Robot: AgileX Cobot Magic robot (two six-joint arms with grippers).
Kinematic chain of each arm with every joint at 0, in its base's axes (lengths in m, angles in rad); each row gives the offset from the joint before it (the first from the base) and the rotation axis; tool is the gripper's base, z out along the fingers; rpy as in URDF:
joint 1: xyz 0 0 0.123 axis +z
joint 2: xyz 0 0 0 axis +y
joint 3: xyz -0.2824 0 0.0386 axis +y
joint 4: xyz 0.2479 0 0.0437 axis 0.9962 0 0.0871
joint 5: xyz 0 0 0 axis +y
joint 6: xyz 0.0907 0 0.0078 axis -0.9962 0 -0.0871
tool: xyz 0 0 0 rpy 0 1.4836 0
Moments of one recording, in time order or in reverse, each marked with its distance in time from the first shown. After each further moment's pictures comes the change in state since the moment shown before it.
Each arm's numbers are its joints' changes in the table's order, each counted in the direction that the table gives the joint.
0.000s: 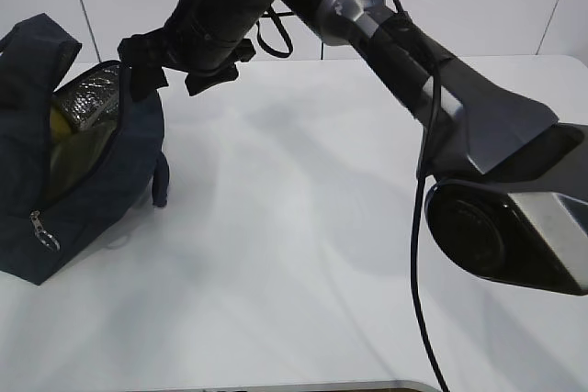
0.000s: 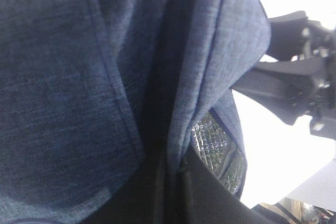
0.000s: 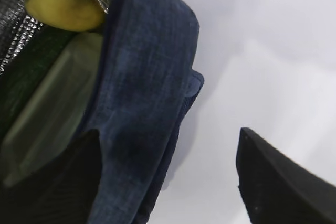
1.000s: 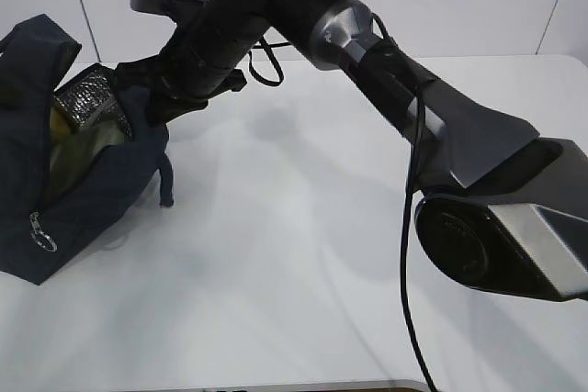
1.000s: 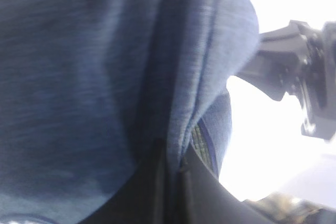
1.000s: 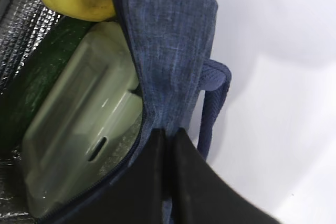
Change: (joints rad) left arm 0.000 0.000 0.000 0.000 0.007 0.000; right arm 0.000 0.057 0.000 0.090 0.003 -0.005
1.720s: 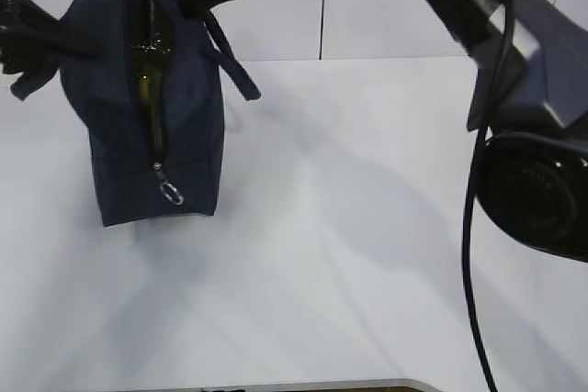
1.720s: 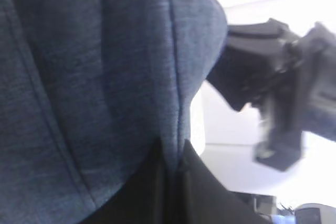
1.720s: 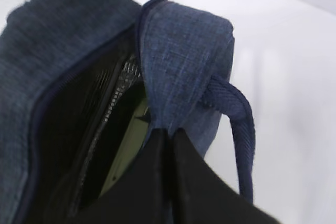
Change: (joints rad) left arm -0.146 0.000 0.000 -0.277 0.017 0.002; right arm 0.004 -0.212 0.007 -0.282 0.023 -0.034
